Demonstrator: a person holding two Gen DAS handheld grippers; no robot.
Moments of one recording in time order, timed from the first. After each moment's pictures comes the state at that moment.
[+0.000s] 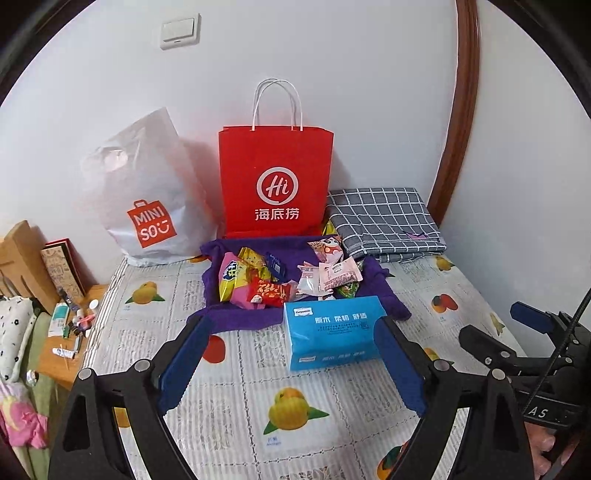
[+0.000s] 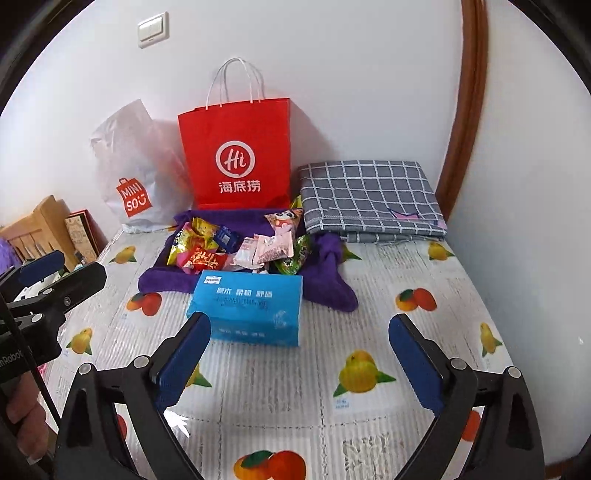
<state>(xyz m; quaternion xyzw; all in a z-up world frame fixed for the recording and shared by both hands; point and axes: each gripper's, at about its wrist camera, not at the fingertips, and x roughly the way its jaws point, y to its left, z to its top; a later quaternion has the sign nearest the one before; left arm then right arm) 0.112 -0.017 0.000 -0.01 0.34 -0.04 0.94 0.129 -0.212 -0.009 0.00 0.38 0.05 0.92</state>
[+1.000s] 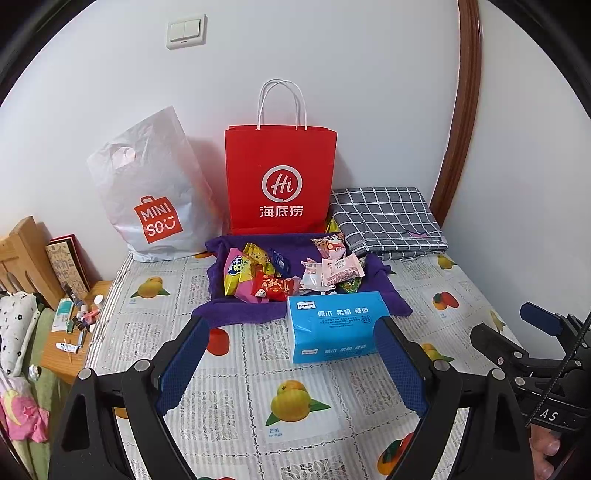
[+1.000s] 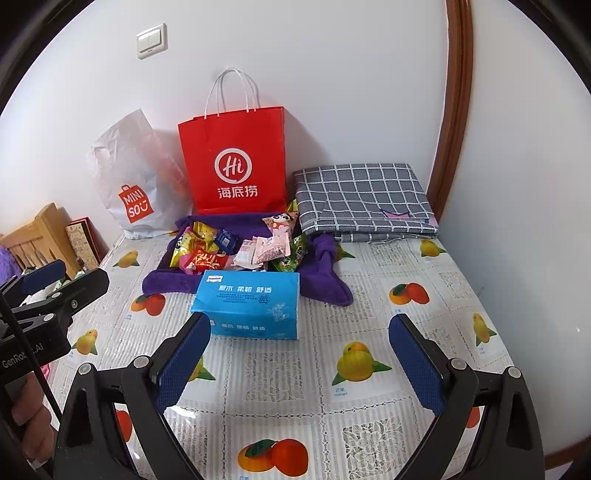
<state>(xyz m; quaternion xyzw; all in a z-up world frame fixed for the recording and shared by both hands) 0.101 -0.015 0.000 -0.01 0.33 -0.03 0.94 0.111 -0.214 -0.003 0.00 0.37 0.04 0.93</state>
